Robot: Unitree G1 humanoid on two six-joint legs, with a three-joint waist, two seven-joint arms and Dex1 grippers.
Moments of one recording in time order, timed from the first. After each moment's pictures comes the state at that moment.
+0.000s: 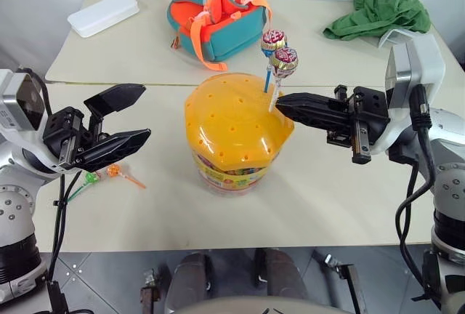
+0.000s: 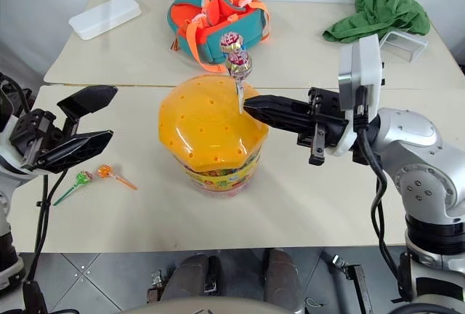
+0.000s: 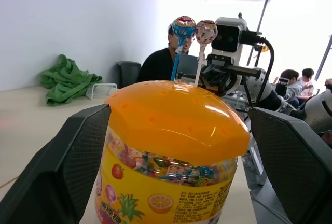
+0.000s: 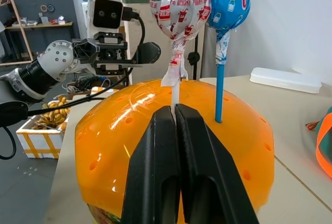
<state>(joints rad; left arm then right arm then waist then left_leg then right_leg) -0.26 0.72 0.50 -0.29 -1.09 0.63 -1.06 -0.53 -0.74 -0.14 -0.48 1.03 0.63 0.85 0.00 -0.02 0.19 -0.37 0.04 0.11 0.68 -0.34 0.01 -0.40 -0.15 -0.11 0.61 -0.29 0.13</state>
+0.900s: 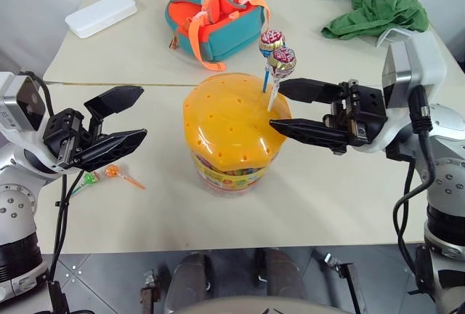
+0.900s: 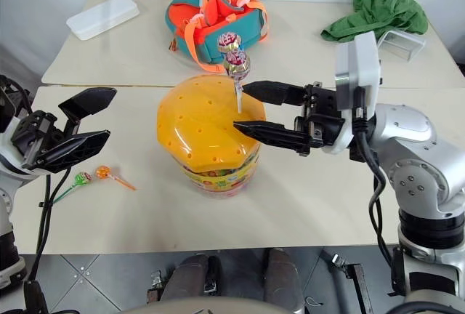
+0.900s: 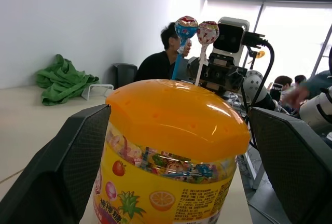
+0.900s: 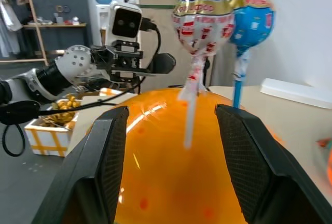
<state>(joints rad) -0.26 0.72 0.49 -0.26 -1.09 0.63 -1.08 -0.58 -0.69 -0.10 -0.47 0.99 0.64 0.90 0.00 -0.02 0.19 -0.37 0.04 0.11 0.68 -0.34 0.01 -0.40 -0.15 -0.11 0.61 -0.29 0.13</state>
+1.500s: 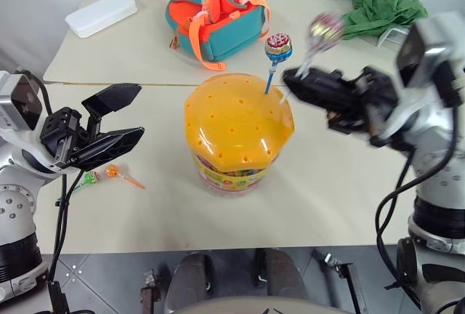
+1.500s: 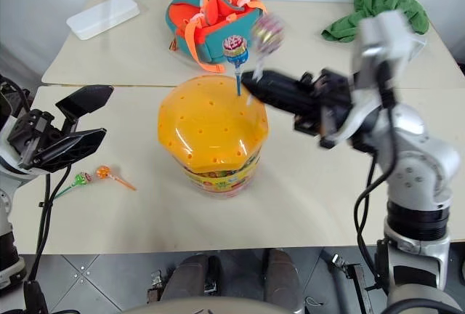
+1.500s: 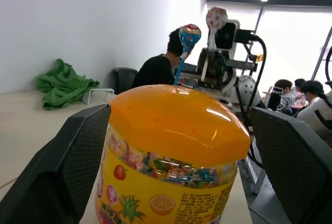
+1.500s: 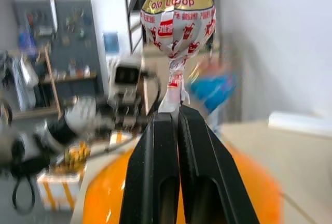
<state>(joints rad) -0.26 0.74 0.50 -0.26 -1.12 0.63 -1.09 -0.63 -0.71 -0.31 -0.32 1.24 0.72 0.85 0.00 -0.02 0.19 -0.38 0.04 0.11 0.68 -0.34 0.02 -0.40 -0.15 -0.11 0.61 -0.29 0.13</state>
